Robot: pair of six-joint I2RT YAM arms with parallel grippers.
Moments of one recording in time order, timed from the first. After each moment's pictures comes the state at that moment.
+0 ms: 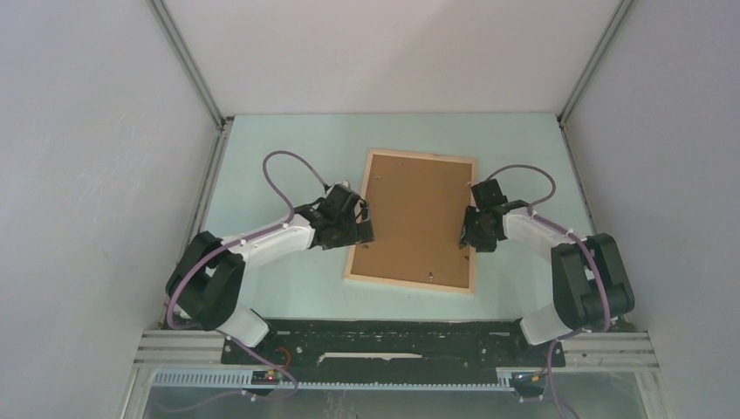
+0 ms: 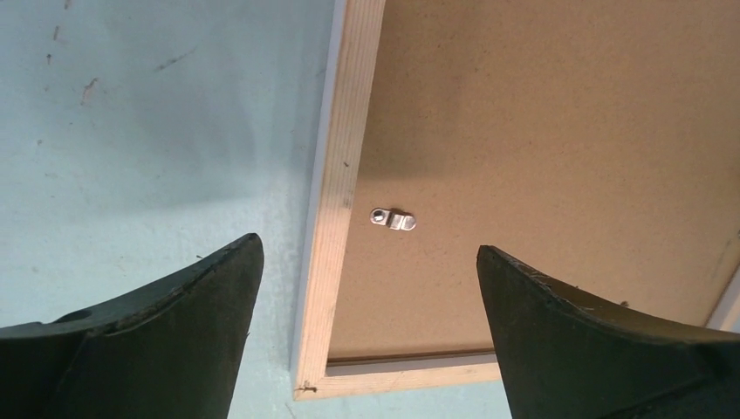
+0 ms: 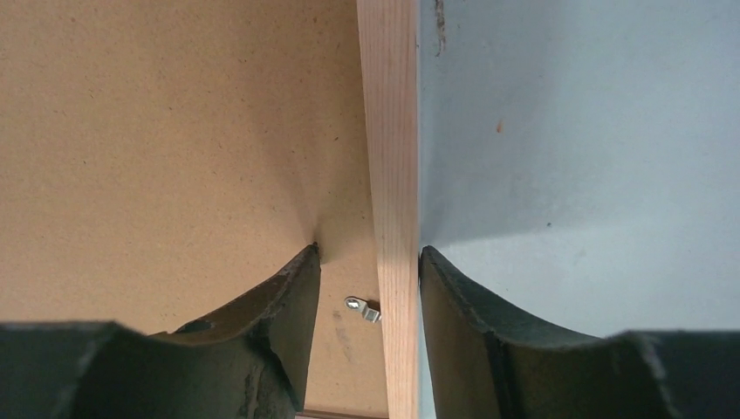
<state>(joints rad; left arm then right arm) -0.66 1.52 0.91 -0.39 -0.12 -0.74 0.27 1.49 0.81 -0.50 0.01 0.50</state>
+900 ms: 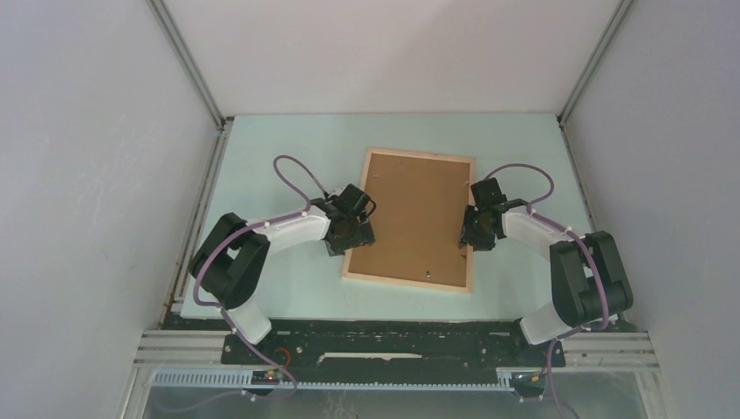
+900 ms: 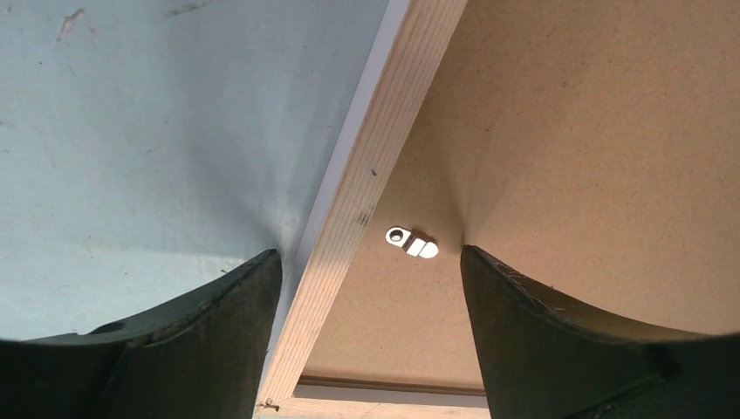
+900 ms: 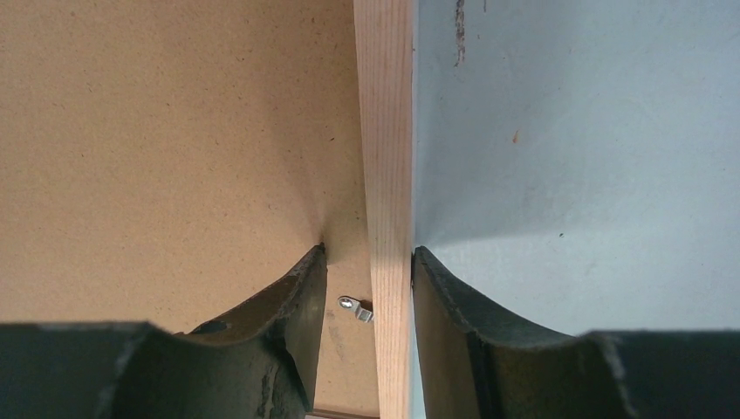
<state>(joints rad) -0.66 1.69 1.00 -0.50 -0.15 -0.92 0.27 1.52 0.82 -0.48 -0.01 0.49</state>
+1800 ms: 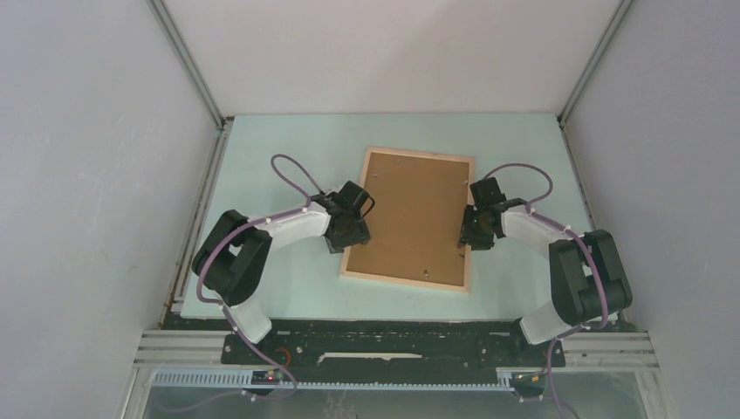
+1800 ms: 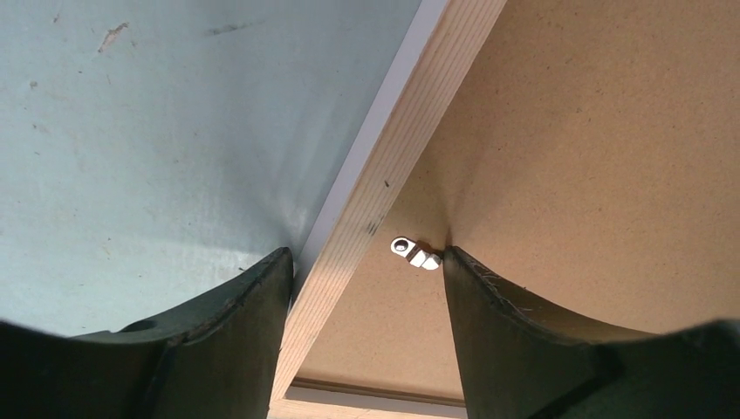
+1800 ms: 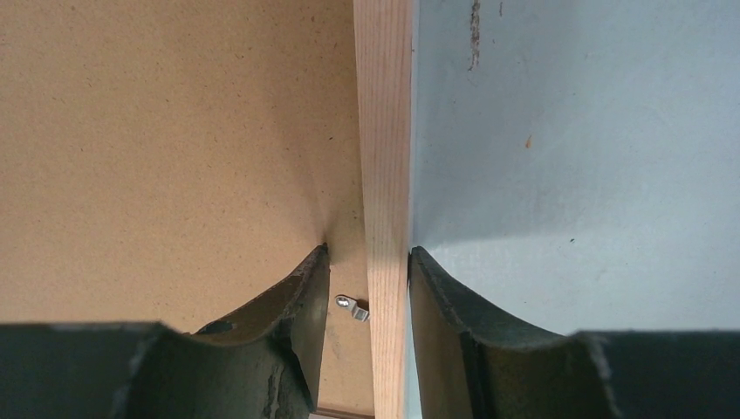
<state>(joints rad) -0.64 1.71 1.03 -0.54 -0.17 -0.96 0.28 1.53 0.83 -0.48 -0.02 0.49</state>
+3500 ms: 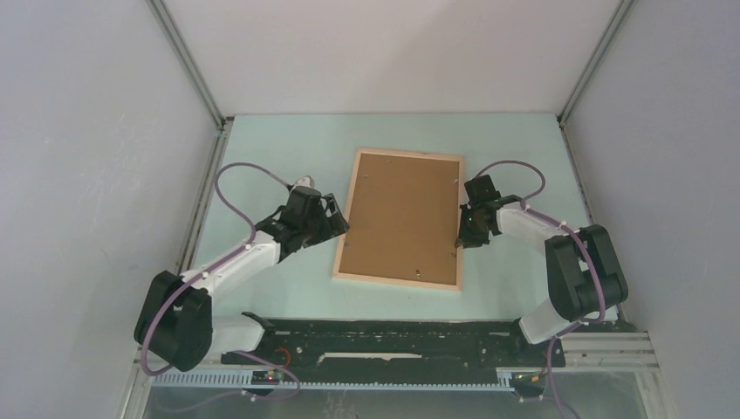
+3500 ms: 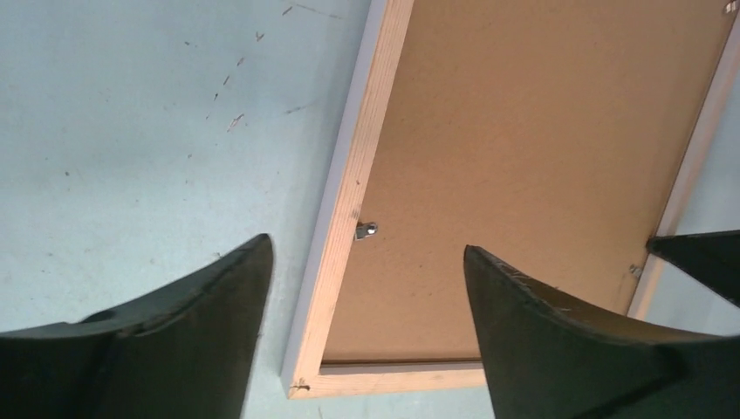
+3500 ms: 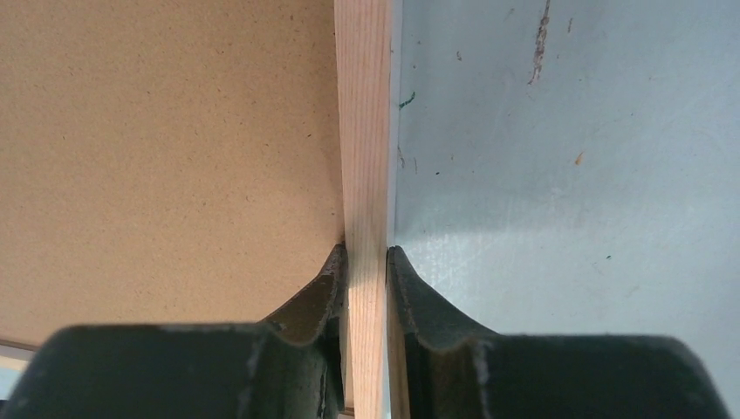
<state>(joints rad) -0.47 1.26 0.71 -0.28 -0.08 -0.76 0.30 1.57 0.86 -0.49 -0.05 0.47</state>
